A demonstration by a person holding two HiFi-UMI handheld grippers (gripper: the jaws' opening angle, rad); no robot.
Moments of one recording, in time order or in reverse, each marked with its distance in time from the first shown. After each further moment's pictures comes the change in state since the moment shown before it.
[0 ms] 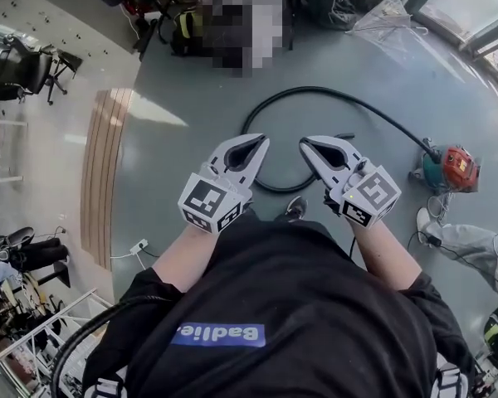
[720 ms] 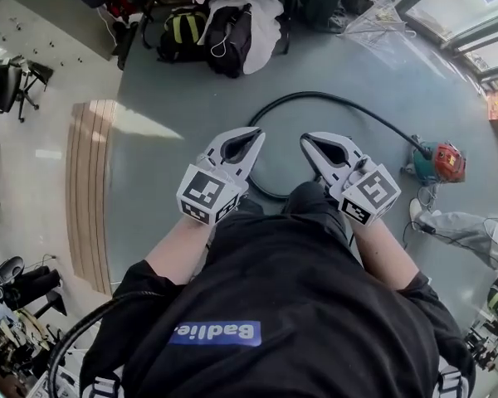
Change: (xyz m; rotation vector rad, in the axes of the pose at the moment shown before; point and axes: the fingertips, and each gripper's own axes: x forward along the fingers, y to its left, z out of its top) left arm -0.057 0.193 -0.002 -0.008 -0.019 -0.112; right arm 0.189 0.014 0.028 -0.066 0.086 -0.135
